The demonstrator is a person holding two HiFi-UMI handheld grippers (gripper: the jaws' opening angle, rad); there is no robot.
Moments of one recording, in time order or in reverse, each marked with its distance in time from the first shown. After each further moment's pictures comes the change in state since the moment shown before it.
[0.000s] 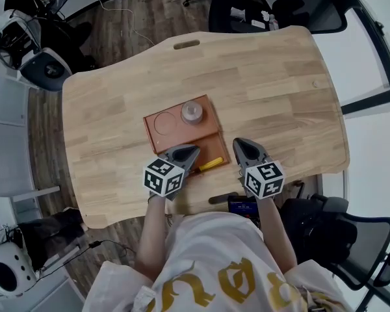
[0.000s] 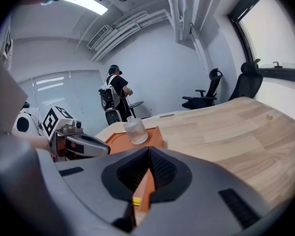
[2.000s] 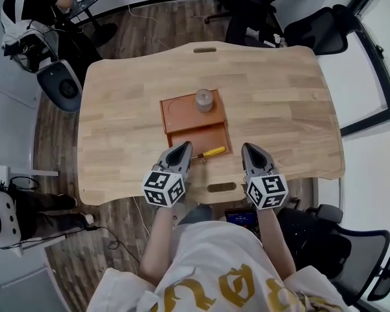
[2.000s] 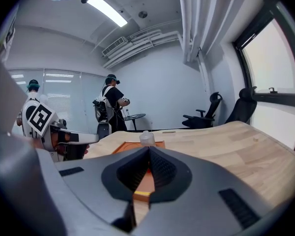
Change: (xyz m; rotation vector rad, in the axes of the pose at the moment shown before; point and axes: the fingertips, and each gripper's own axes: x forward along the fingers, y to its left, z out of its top) left arm -0.114 -0.059 0.010 -0.070 -0.426 0.356; right arm -0.099 0.052 0.014 -0.132 -0.168 -0.032
